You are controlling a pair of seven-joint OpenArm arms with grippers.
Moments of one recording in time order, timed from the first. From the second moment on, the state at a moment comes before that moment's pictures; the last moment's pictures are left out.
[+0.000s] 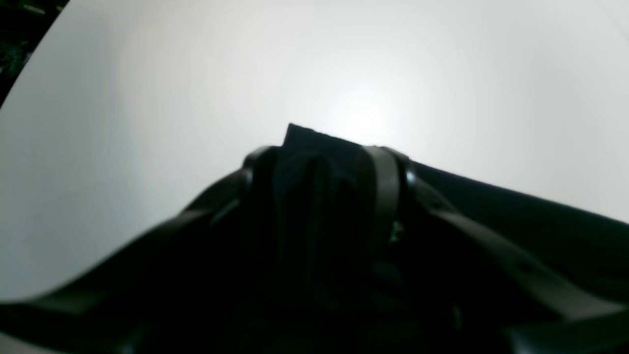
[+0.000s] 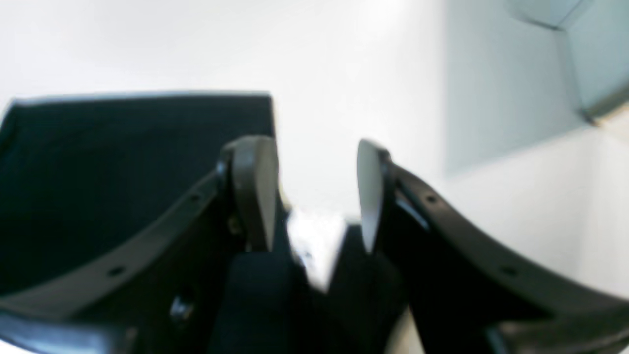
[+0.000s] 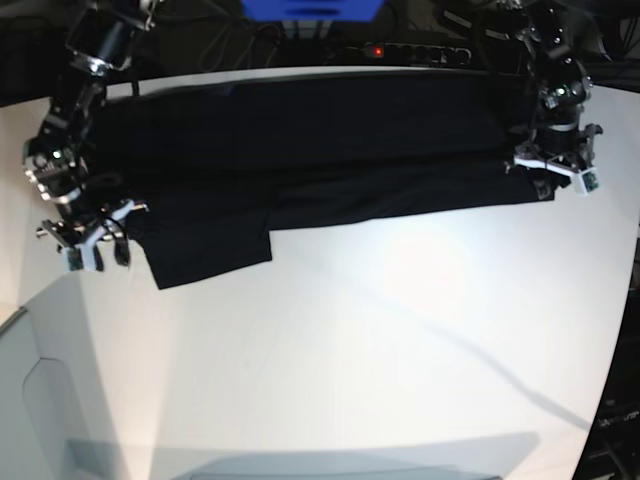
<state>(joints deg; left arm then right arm) 20.7 -6.8 -35.0 101.6 -16.9 -8.4 32.7 -2.6 7.0 29.6 92.4 4.0 39.5 -31.1</state>
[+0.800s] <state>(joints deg) 20.8 -6.8 -35.3 104.6 -16.8 -8.4 32.6 10.0 8.1 24.2 69.1 -7.4 39.5 -29.3</state>
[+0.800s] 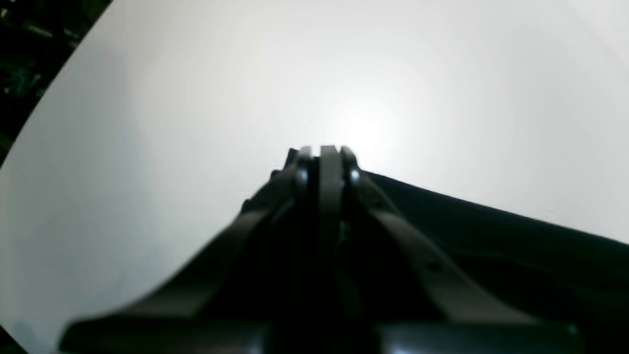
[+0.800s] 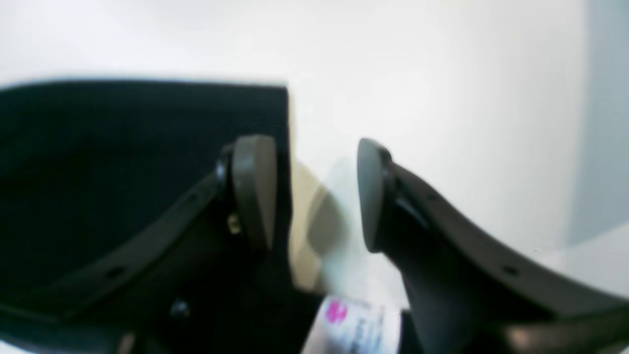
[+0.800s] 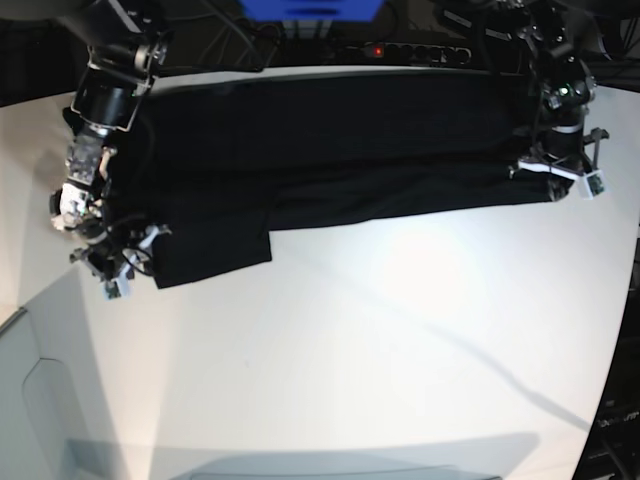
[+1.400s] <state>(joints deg) 20.7 -6.8 -35.3 104.6 -16.8 -8.3 32.8 8.4 7.5 19.3 71.3 -7.3 39.5 -29.6</state>
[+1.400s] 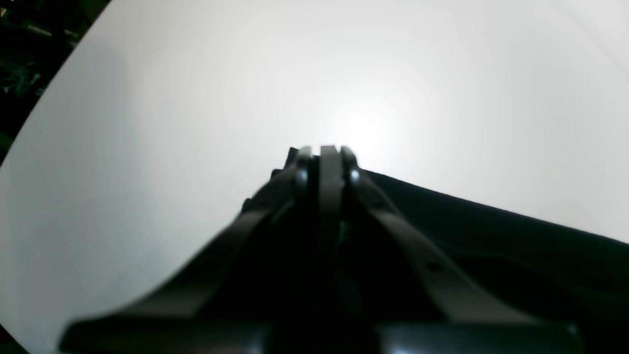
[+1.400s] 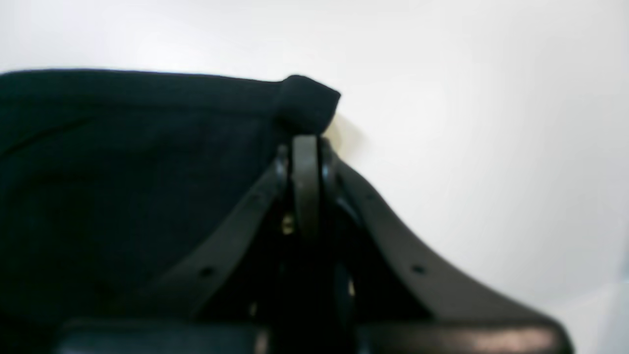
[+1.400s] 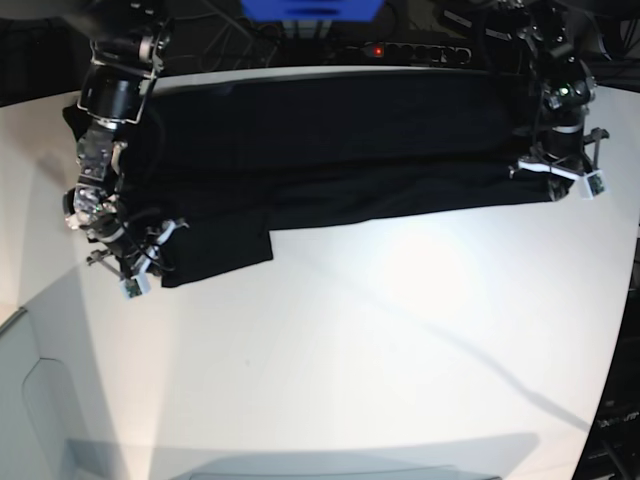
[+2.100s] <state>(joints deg) 22.9 -6.8 -36.4 110.0 -16.8 -8.2 32.8 -21.1 7.3 24.6 116.7 -7.9 39.7 -31.1</state>
